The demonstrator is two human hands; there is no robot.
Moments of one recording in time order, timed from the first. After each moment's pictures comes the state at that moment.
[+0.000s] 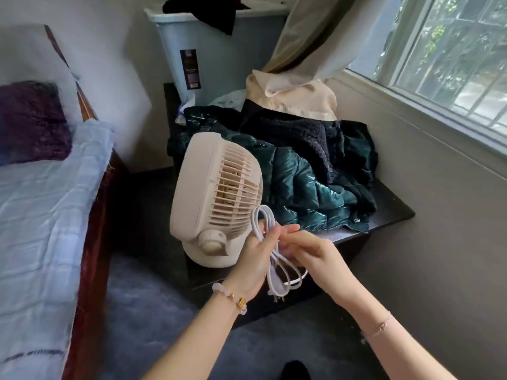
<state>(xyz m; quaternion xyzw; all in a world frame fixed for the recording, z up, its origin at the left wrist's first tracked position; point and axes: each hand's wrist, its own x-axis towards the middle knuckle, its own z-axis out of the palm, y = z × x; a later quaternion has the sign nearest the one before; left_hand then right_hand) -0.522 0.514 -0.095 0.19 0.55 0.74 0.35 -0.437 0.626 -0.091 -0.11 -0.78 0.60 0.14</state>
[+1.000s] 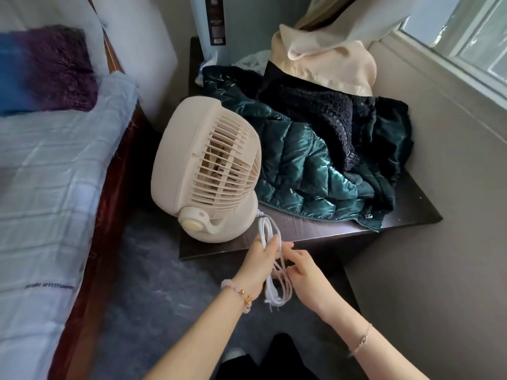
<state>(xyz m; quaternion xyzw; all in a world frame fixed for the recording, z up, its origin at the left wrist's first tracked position) -0.504 0.564 -0.165 -0.01 0.67 0.64 0.36 -0.430 0.658 -0.142 -0.11 -0.84 0.52 -0.05</state>
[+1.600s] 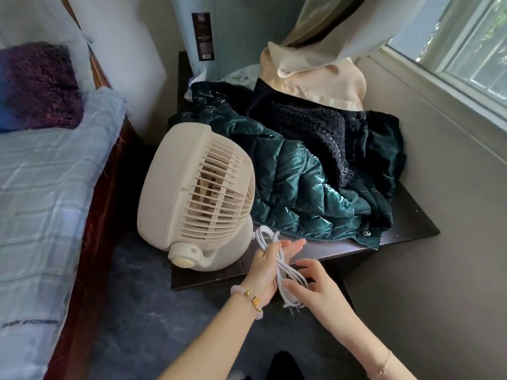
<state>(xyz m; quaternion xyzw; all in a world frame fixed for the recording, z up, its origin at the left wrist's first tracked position) -0.539 0.596 -0.161 -0.06 0.48 0.76 0.44 -0.438 0.684 -0.141 -0.25 -0.77 0.59 -0.05</state>
